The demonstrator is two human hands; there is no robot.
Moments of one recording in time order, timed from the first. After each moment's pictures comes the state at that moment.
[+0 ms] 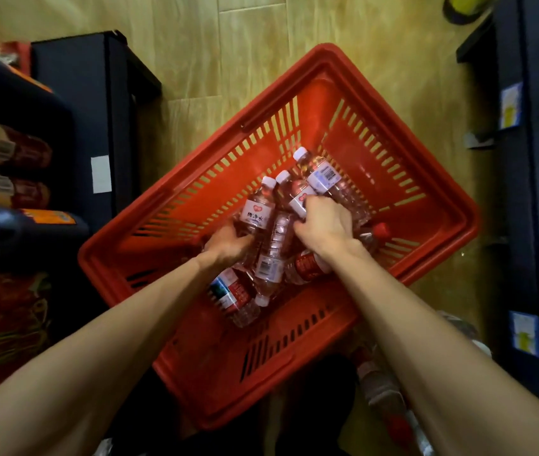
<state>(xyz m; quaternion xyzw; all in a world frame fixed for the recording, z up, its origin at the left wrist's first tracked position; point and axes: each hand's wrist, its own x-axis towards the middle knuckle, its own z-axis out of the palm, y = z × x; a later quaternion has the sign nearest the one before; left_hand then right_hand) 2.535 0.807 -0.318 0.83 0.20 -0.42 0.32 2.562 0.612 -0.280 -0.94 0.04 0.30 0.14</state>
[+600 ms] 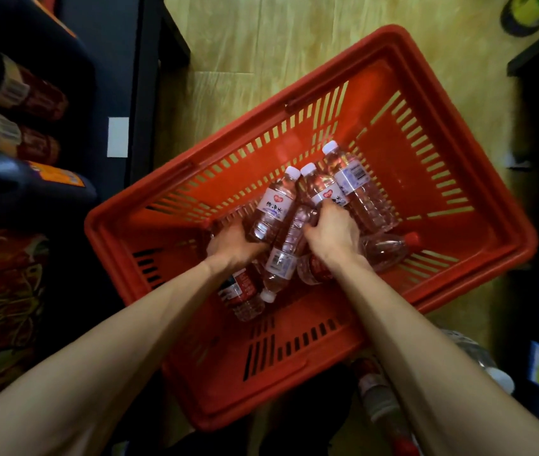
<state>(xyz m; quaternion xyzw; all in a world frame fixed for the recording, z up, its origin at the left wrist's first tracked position) 2.506 0.824 -0.344 0.86 0.21 -0.38 0.28 2.543 0.636 -0.325 -0.93 0.09 0.29 0.20</state>
